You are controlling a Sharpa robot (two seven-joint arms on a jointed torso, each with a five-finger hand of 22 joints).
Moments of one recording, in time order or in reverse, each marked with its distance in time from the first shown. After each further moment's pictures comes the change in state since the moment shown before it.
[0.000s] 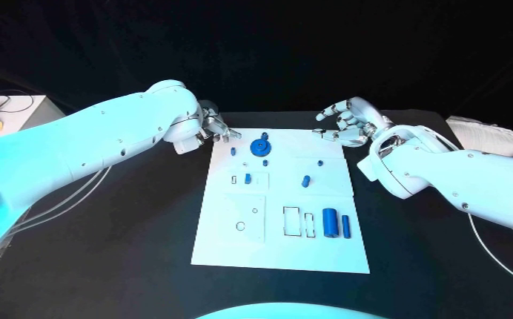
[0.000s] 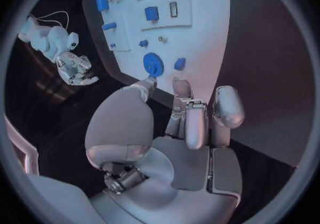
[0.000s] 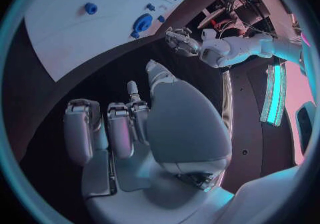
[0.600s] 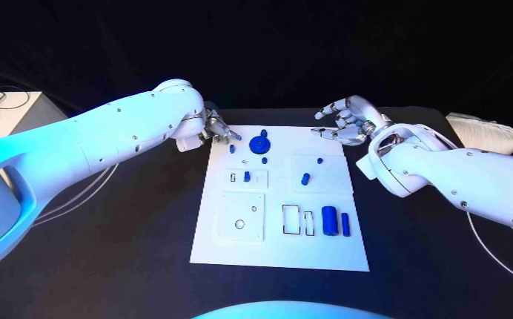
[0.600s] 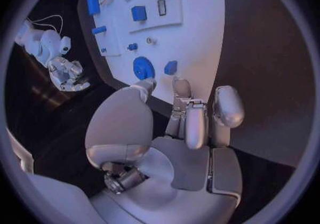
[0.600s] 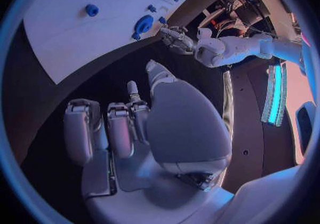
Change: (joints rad) left arm 0.000 0.067 -0.020 -0.111 -0.023 0.068 0.012; left_hand 0.003 -0.005 -0.014 -0.008 -0.004 0.000 0.000 0.000 -0.004 -0.004 0.004 0.000 -0.016 -0.004 0.004 0.000 0.000 0.000 -0.004 0.003 0.000 -0.008; right arm 0.000 0.002 0.000 0.001 0.001 -0.001 0.001; right_hand 0.000 0.000 0.000 0.000 0.000 0.000 0.000 0.000 0.000 -0.007 0.000 -0.006 0.001 0.000 0.000 0.000 0.000 0.000 0.000 0.000 0.000 0.000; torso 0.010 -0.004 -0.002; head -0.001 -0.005
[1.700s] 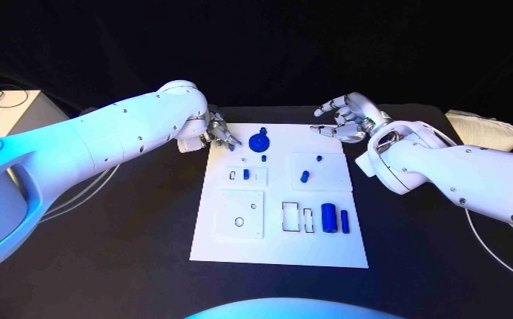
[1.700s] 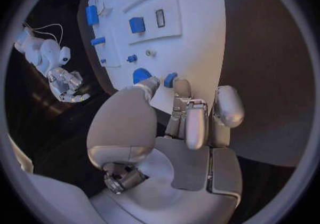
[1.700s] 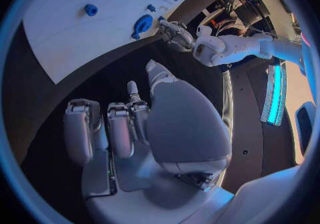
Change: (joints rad) left arm -0.004 0.022 -0.020 -0.017 -0.013 0.064 0.019; left_hand 0.063 0.023 0.000 0.000 0.000 -0.004 0.004 0.000 -0.013 -0.007 0.000 0.000 -0.001 0.004 0.004 0.000 0.000 0.000 -0.003 0.002 0.000 0.001; right arm 0.000 0.002 0.000 0.000 0.000 -0.003 0.002; right_hand 0.000 0.000 0.000 0.000 0.000 0.000 0.000 0.000 0.000 0.000 0.000 0.000 0.000 0.000 0.000 0.000 0.000 0.000 0.000 0.000 0.000 0.001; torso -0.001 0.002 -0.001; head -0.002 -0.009
